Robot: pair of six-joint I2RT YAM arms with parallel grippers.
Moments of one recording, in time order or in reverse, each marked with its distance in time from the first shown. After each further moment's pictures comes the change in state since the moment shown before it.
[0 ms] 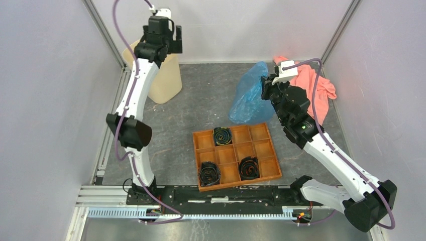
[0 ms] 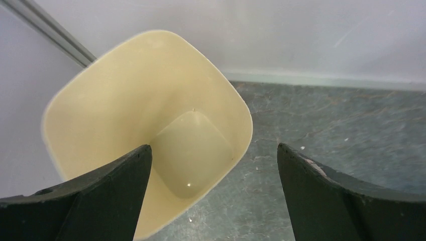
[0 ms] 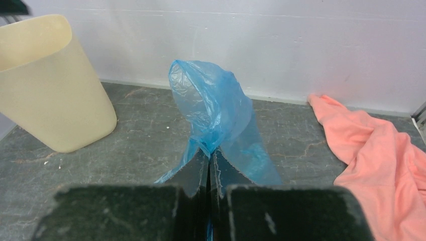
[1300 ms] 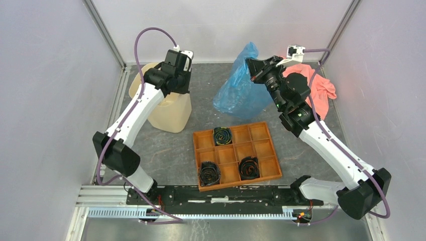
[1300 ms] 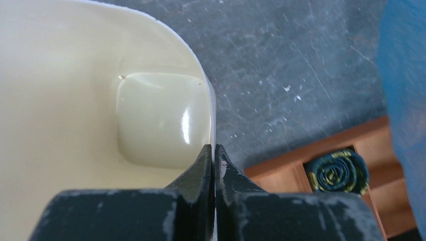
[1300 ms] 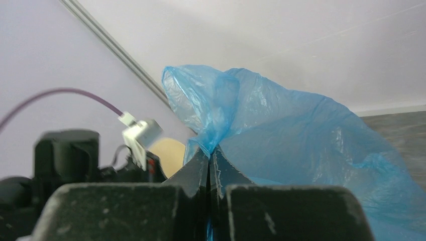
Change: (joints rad) left arm -0.207 -0.392 -0.580 -0.137 0.161 -0.091; right arm -0.001 0.138 0.183 0.149 -0.134 0.592
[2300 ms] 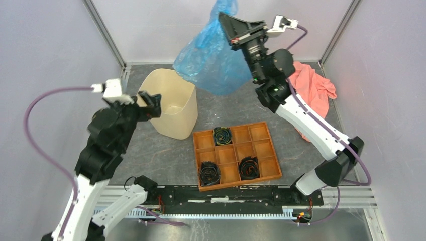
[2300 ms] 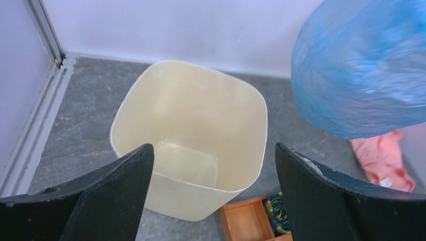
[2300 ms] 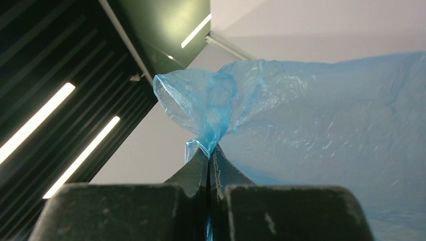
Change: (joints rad) left arm -0.027 -0.957 -0.515 0.345 -0.211 -0.136; right arm 0.170 0.380 0.524 0.261 -0.007 0.529
